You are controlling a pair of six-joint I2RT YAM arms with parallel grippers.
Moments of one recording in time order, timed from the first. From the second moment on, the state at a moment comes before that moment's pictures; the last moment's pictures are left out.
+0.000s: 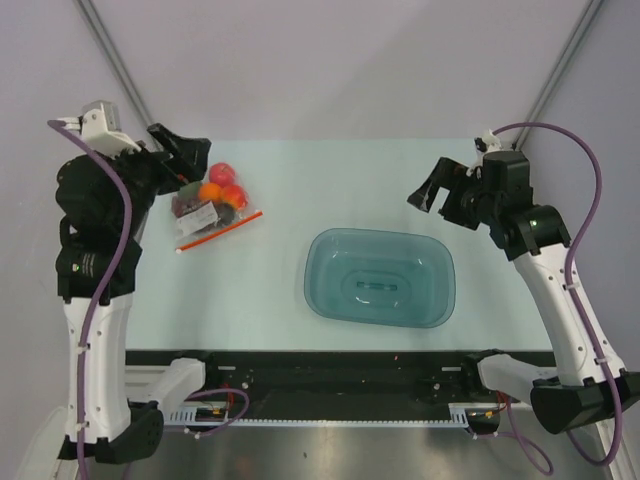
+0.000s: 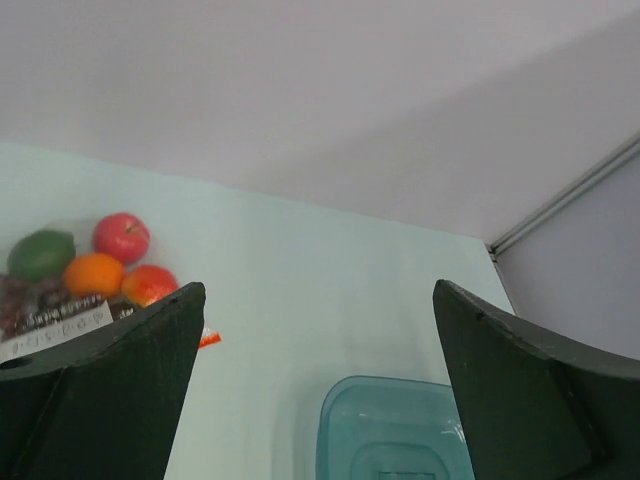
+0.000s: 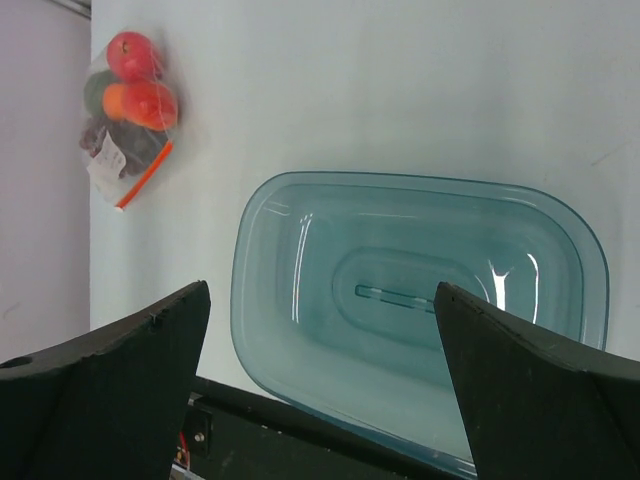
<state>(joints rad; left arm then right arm) -0.06 0.98 1.57 -0.59 0.11 -0.41 0.24 1.13 1.38 -0.80 -0.16 0.56</state>
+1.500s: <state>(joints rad) 0.25 1.54 0.62 0.23 0.28 -1.27 0.45 1.30 1.30 -0.69 -0.39 0.42</state>
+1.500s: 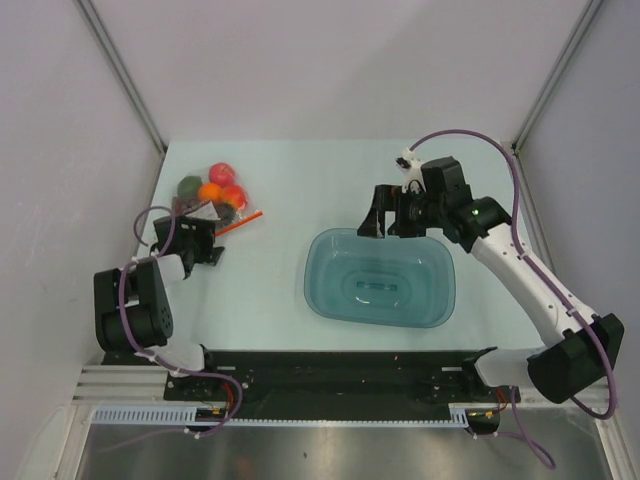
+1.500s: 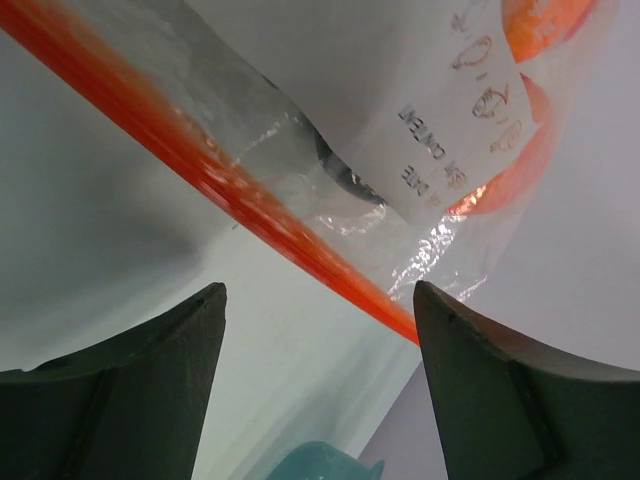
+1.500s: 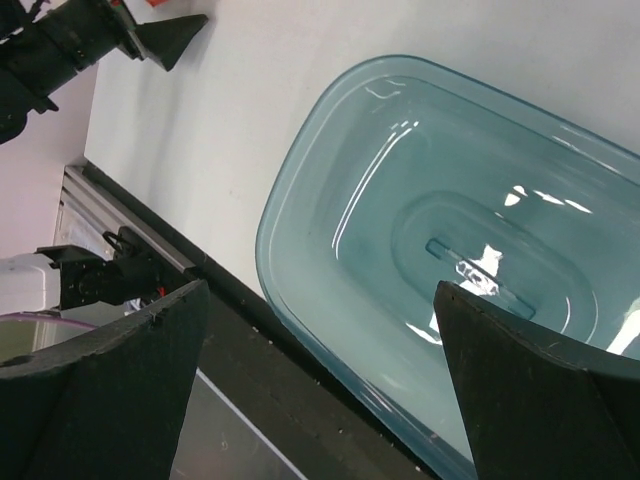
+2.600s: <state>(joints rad) 0.20 1.52 0.76 0.01 0.36 -1.20 0.75 2.23 1.96 -0.26 -0.21 0.69</state>
